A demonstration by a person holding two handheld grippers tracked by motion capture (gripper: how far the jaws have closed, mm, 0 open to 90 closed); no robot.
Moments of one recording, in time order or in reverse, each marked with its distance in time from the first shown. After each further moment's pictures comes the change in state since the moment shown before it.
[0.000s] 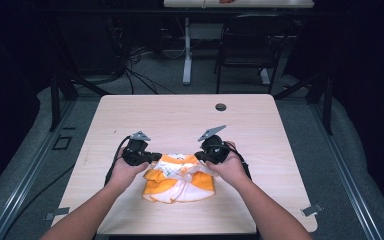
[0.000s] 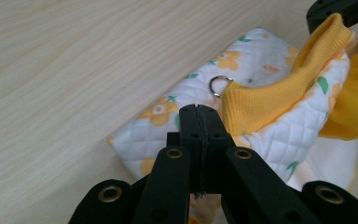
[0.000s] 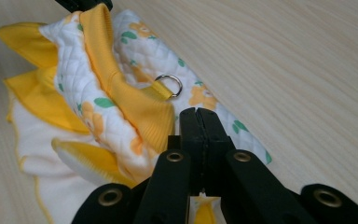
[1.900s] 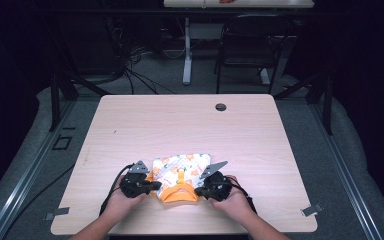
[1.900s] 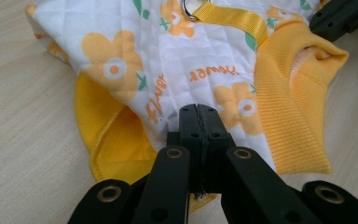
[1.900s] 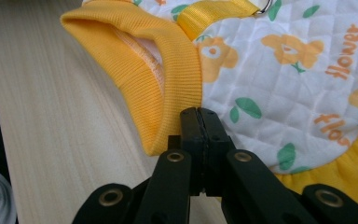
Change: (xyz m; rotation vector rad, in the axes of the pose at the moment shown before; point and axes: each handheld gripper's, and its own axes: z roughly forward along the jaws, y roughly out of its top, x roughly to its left) left arm -0.032 -0.073 0.006 0.046 -0.037 0.058; right arm 0.056 -0.078 0.010 0.050 0.127 -0.018
